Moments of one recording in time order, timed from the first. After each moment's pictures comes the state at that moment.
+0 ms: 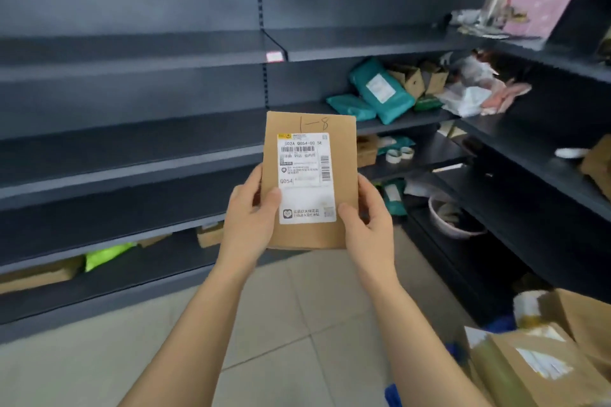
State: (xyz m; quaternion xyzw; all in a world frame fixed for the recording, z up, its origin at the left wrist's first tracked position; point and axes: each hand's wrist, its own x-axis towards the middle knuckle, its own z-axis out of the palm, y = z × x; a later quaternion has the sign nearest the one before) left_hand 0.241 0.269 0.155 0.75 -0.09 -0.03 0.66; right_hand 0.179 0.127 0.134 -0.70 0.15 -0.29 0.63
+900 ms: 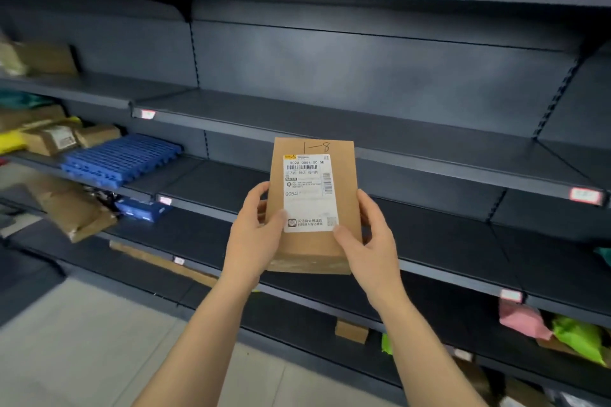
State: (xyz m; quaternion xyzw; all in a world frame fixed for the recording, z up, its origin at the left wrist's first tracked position) left_hand 0.476 0.599 0.194 0.75 0.14 0.23 0.61; right_hand 0.518 0.438 0.176 -0.76 -0.15 -0.07 0.63
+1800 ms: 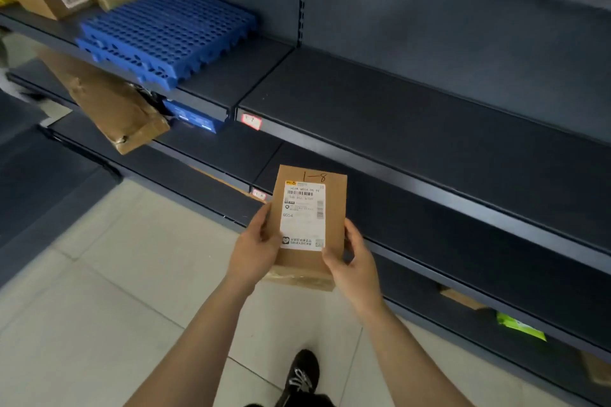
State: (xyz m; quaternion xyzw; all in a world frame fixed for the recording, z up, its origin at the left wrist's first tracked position) left_hand 0.601 0.989 -0.109 0.76 0.33 0.02 0.57; right_hand 0.646 0.821 -0.115 -0.80 -0.03 0.22 0.56
